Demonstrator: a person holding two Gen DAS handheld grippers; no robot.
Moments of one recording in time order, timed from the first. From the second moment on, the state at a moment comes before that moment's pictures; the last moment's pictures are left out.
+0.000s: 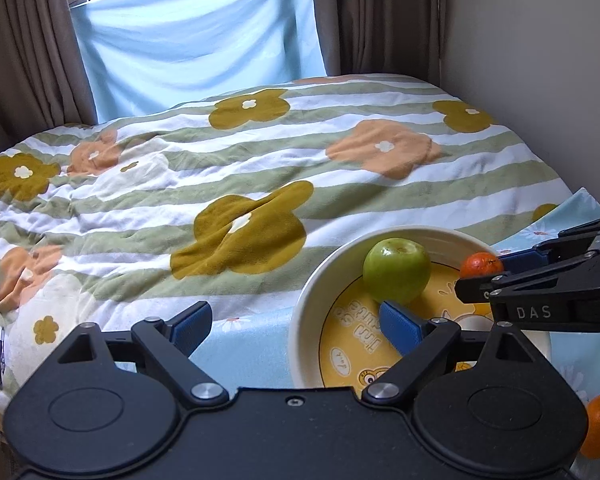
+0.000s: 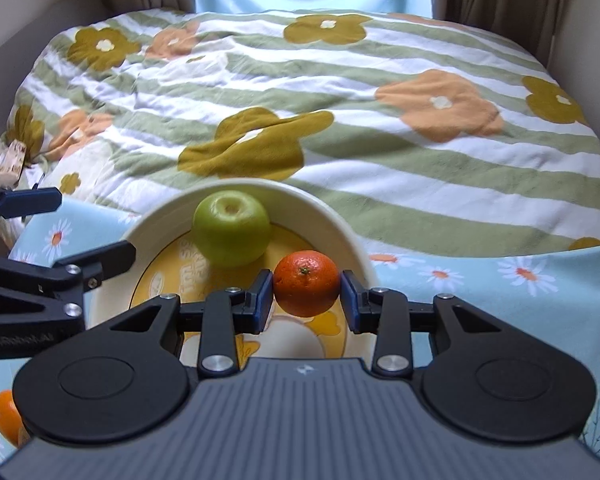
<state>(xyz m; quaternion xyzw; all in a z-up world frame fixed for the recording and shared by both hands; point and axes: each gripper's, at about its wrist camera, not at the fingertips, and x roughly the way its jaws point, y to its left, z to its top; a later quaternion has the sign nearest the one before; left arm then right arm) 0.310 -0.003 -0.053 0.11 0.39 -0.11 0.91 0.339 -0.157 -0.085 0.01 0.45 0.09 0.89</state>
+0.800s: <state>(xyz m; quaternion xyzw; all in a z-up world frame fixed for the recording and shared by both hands) 0.260 0.019 -0.007 0.07 0.36 -0.05 0.93 0.290 -0.167 -0.035 -0.01 0.39 0.07 0.92</state>
